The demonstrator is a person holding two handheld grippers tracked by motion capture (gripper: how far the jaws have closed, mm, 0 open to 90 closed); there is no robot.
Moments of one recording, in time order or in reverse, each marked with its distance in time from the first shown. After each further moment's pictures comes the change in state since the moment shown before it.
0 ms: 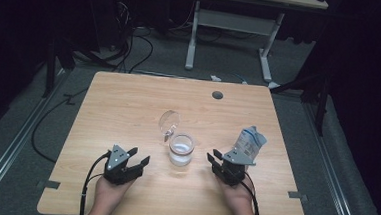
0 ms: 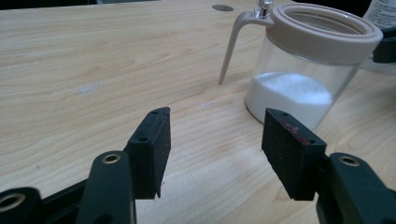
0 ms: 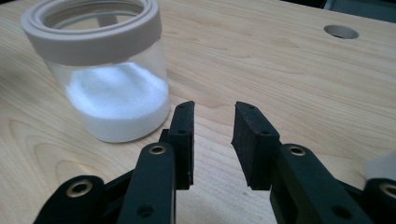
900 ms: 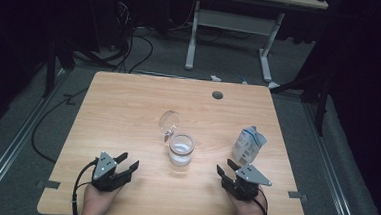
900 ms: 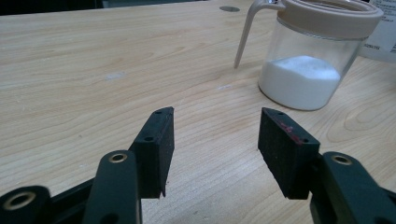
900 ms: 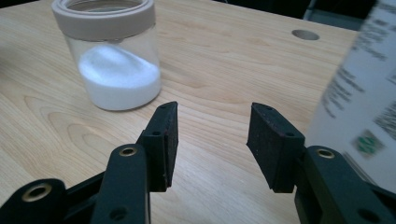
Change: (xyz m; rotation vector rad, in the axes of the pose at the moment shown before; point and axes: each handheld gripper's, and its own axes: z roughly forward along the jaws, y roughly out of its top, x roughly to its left) left arm 0.018 -0.026 -0.028 -0.035 0.003 0.020; right arm -0.002 -0.025 -0.044 -0.054 -0.051 -0.022
